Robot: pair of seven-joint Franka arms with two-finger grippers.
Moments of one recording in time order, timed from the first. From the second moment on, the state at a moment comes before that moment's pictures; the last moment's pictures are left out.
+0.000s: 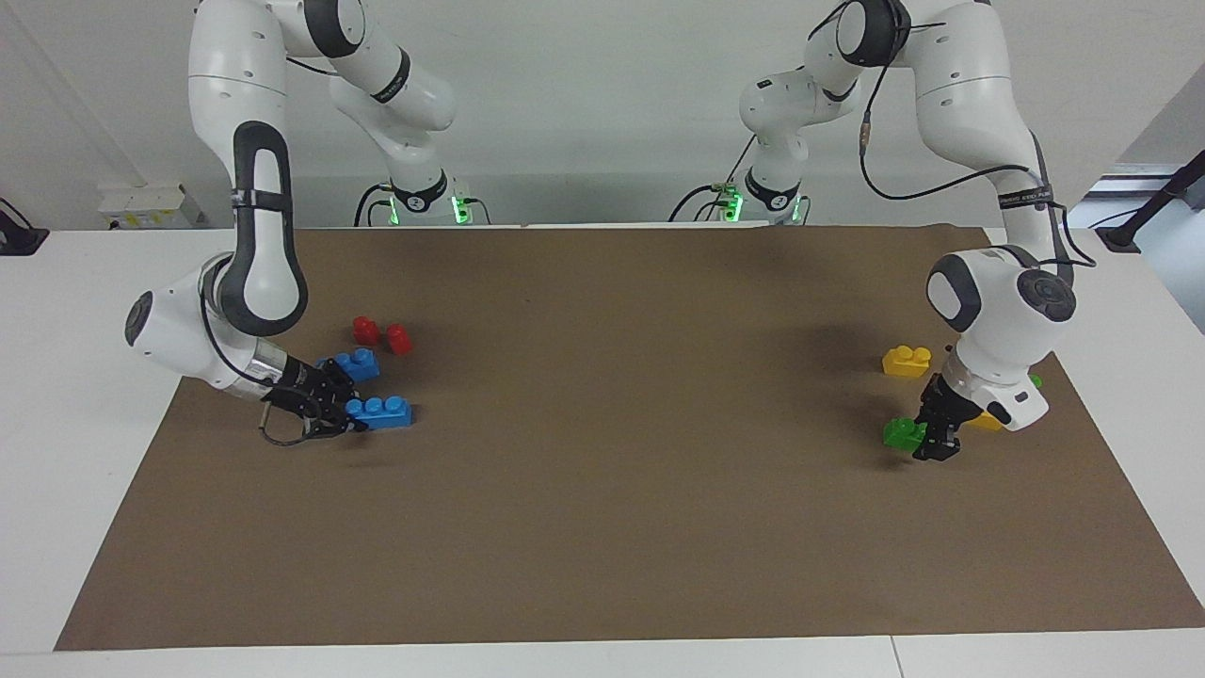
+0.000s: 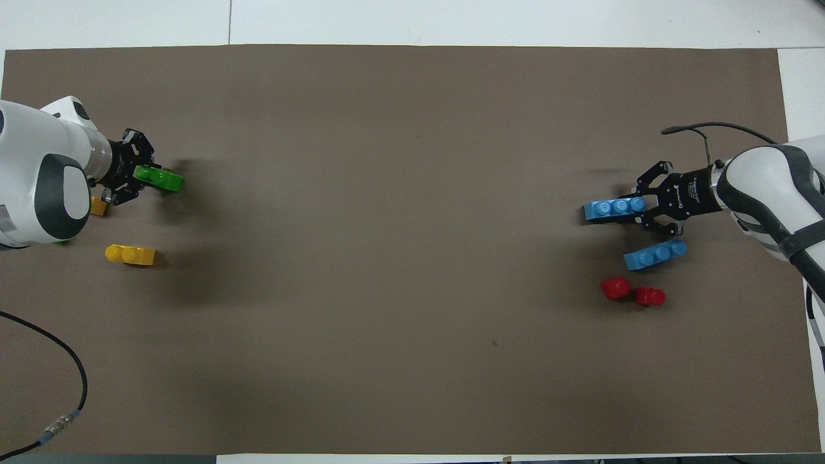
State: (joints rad) left arm 0.21 0.44 -0.15 -1.80 0.05 2.34 -1.11; right arm -0.29 0.41 0.10 -1.91 0.56 2.10 0.92
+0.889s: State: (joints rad) left arm 0.13 0.33 -0.16 -1.75 0.06 2.13 -1.25; right arm 0.25 0.36 0.12 -1.65 0.57 2.19 1.51
